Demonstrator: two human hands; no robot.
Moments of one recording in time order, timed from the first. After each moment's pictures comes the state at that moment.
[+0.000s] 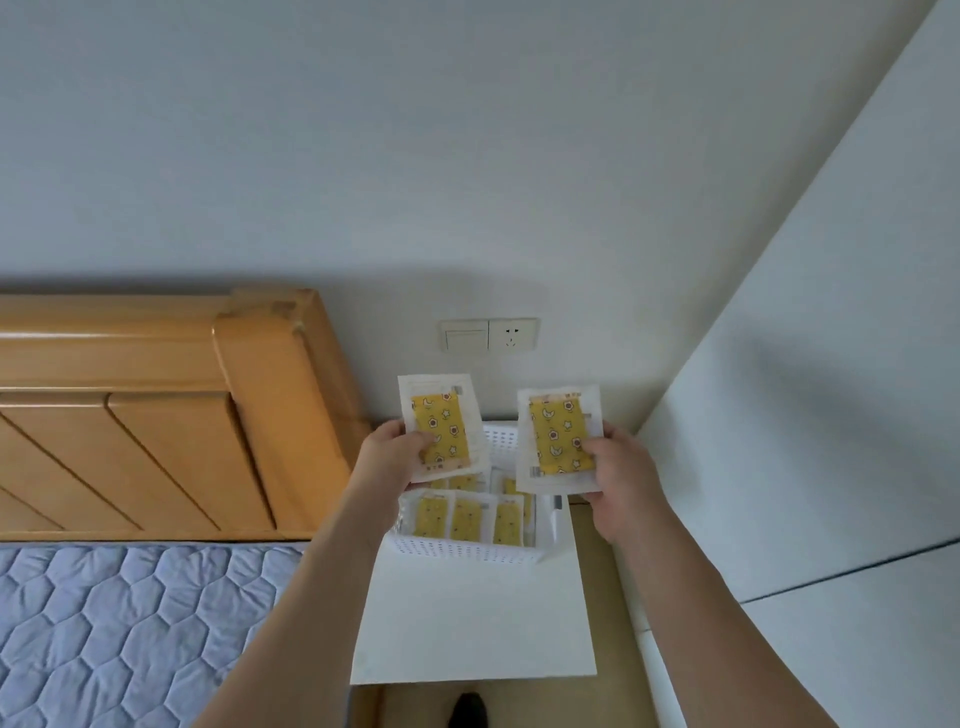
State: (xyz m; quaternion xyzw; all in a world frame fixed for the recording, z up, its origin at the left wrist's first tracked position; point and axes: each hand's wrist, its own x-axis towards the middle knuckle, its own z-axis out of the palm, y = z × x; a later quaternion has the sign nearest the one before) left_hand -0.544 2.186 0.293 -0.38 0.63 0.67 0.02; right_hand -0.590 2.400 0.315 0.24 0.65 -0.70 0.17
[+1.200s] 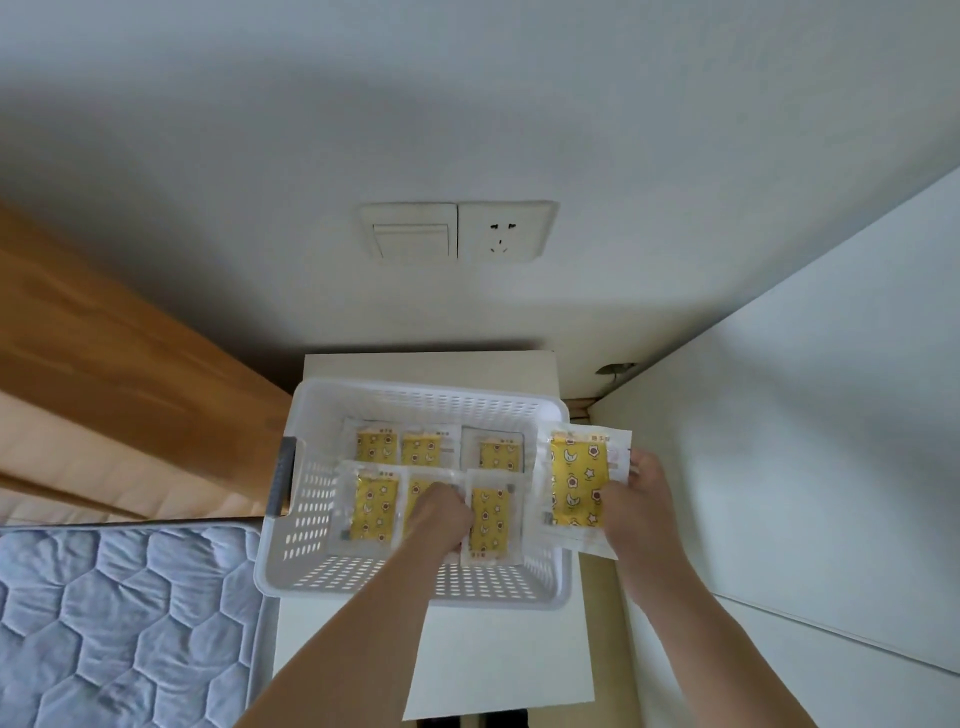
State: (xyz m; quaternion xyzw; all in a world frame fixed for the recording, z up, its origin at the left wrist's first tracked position) left_hand -0.654 2.242 -0.035 -0.35 0.76 0.39 0.37; right_hand -0.691 2.410 0.130 0.29 0.76 -0.53 0.22
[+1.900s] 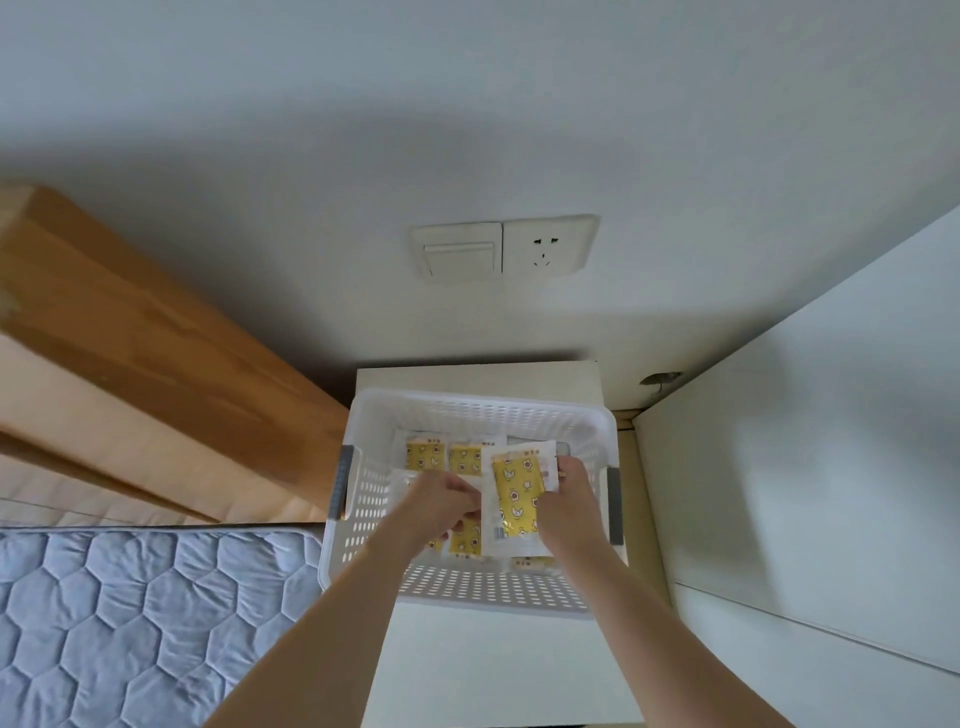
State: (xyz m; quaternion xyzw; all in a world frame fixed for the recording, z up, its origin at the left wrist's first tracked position) left_hand -0.648 2.174 0.036 -0.33 0.71 0.53 0.33; right_hand -0.674 2.334 0.068 0.21 0.77 -0.50 0.33
